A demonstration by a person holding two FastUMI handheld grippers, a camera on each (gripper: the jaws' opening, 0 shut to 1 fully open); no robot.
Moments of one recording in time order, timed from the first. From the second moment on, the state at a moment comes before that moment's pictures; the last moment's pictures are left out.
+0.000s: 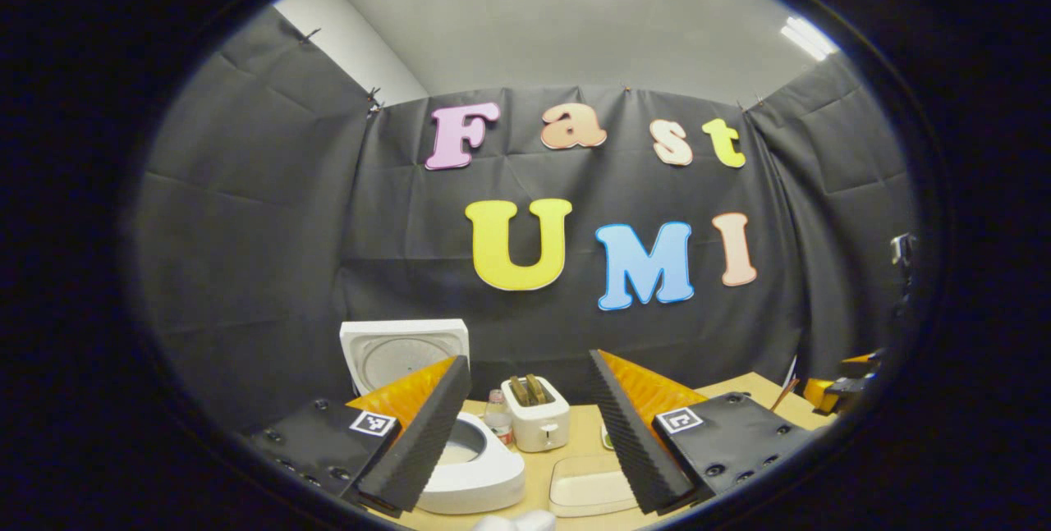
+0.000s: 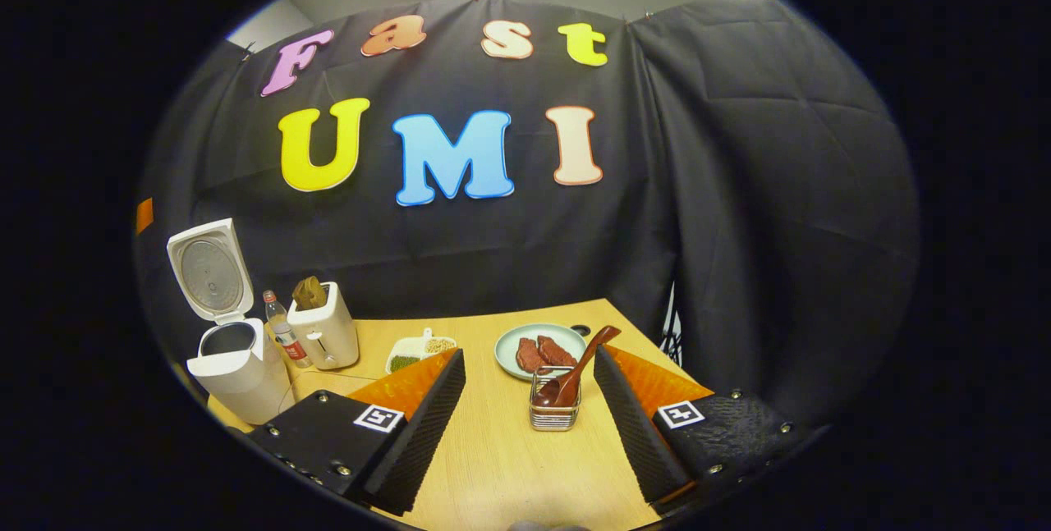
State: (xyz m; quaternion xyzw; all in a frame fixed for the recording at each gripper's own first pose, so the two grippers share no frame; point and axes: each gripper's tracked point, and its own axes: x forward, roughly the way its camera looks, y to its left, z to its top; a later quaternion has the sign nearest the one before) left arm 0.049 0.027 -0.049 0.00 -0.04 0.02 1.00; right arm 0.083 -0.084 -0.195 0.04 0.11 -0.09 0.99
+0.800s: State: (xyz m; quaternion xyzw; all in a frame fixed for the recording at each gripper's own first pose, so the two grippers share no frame) left arm 0.069 -0.018 -0.121 0.01 0.04 0.06 1.00; right arm 0.269 -0.180 -0.347 0.15 0.19 -0.12 0.96
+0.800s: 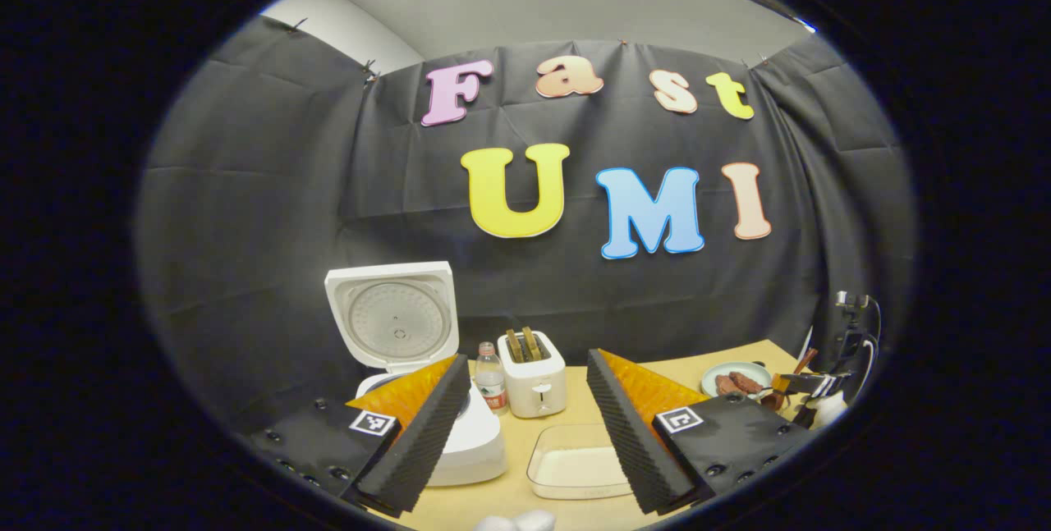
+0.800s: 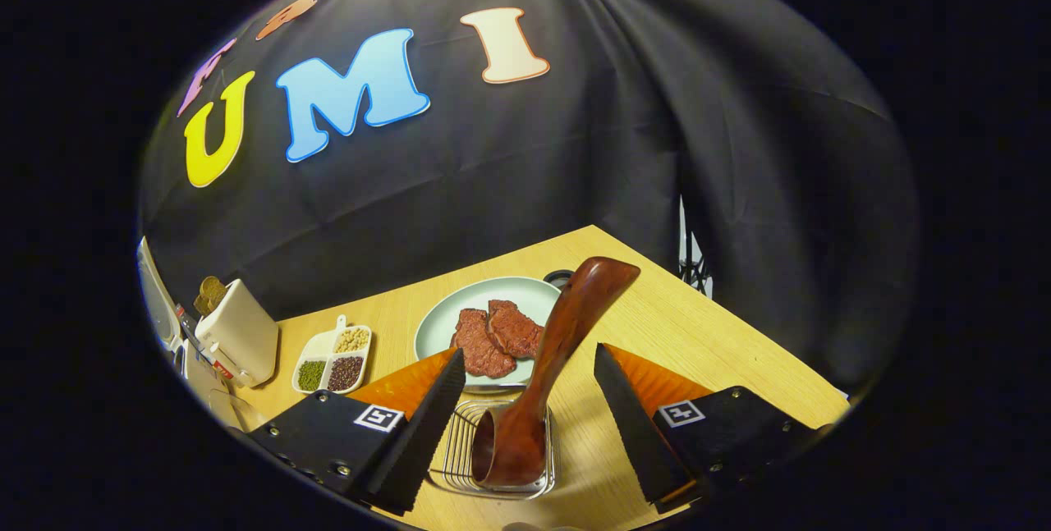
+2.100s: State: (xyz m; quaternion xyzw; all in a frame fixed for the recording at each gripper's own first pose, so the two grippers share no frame) left arm 0.082 -0.010 -0.123 0.04 0.04 0.06 1.00; right arm 0.286 -0.175 -0.305 0.13 0.17 -0.11 0.97
